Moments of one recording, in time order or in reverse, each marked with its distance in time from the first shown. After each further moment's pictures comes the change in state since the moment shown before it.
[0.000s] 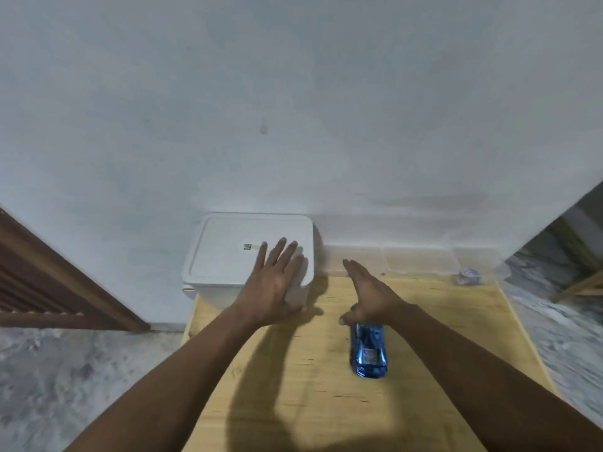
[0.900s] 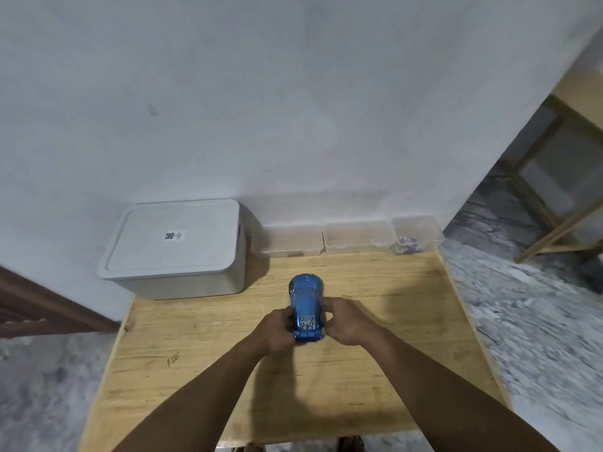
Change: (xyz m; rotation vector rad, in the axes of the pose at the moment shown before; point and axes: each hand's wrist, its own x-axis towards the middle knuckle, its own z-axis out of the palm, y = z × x) left_hand 0.018 0.151 0.092 -0.866 -0.542 -0.404; right_hand -0.074 0.083 0.032 0.336 -0.101 0.131
